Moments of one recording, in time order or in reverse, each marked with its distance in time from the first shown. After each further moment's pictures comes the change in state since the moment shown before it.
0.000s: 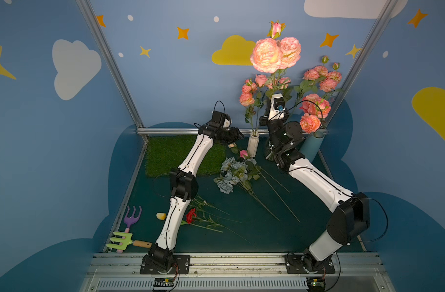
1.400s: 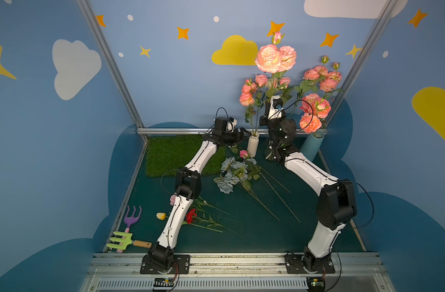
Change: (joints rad) left arm 0.003 0.150 -0.003 0.420 0.156 -0.115; right arm -0.099 0.177 0.050 0.020 -0.090 0.124
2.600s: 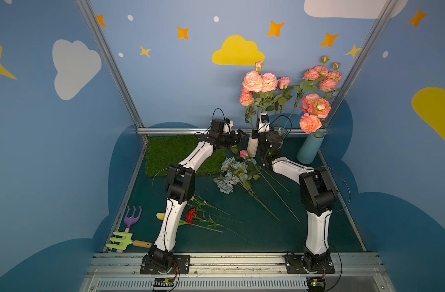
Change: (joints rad) left arm 0.002 -0.310 -0.496 0.176 -0.076 0.039; right arm 0.013 0.232 -0.067 0.169 0.079 0.016
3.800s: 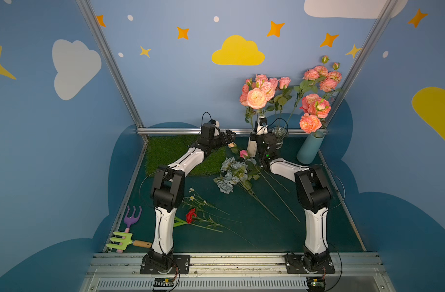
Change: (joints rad) left arm 0.039 -0.252 -0.430 0.255 -0.252 -0.031; right arm 0.002 0.056 -0.007 0.029 0.017 0.017
